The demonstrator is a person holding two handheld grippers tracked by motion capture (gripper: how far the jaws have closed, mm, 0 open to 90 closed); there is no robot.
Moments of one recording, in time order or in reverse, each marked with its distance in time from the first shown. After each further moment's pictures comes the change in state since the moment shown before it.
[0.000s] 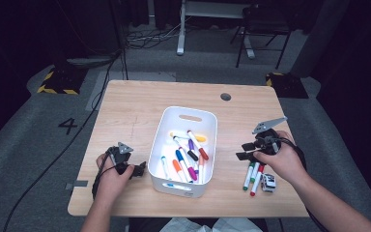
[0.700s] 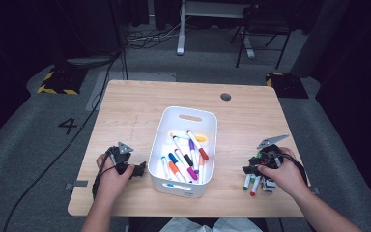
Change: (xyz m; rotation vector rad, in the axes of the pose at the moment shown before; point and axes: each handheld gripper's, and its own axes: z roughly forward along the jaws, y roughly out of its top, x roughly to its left) left arm 0.000 0.000 0.000 0.001 -0.001 -0.001; right arm -0.019 -0.062 0.031 0.054 -0.020 0.088
